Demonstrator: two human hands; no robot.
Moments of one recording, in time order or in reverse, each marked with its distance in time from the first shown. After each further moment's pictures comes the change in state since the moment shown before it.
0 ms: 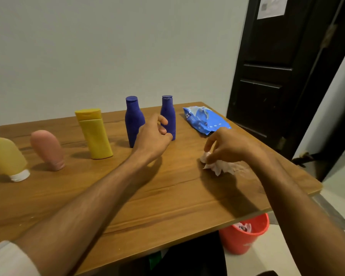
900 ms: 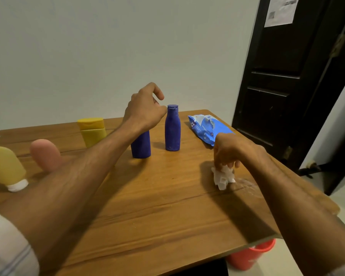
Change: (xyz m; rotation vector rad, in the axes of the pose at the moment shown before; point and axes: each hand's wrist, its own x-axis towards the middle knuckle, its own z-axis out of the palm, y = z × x) left_hand 0.067 0.031 -0.044 0.173 0.098 0.124; right_hand 0.048 -0.008 -0.010 -0.116 -0.149 0.218
